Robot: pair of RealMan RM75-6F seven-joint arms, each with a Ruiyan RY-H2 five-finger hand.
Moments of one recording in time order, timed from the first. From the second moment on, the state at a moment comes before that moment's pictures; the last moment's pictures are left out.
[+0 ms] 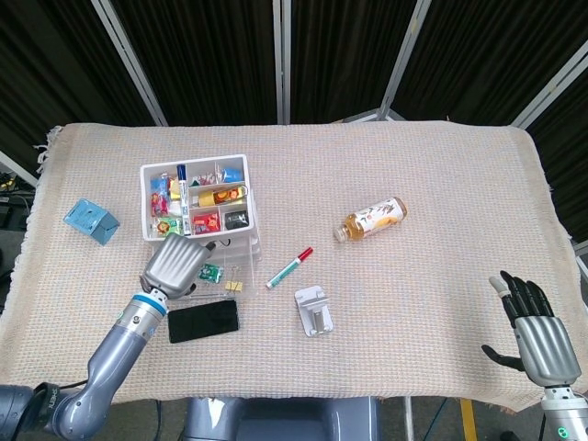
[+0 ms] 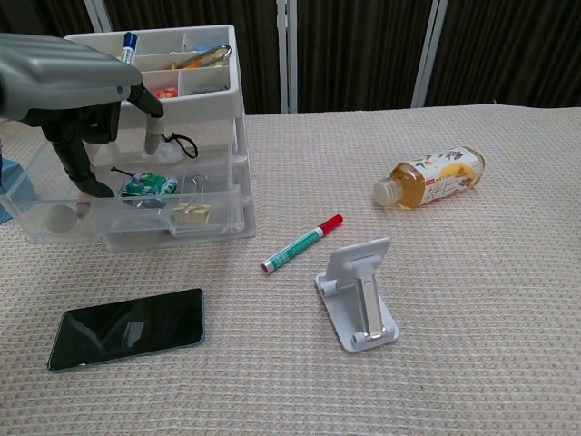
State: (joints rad) left arm -0.87 -1.23 -0.13 -2.12 0.71 1.22 1.06; right arm 0.05 -1.07 0.01 -1.69 -1.57 1.48 -0.02
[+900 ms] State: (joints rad) left arm -0.98 -1.32 -0.10 -2.08 0.57 1.26 1.12; right arm 0.05 -1.06 0.01 -1.69 -1.59 1.50 0.03
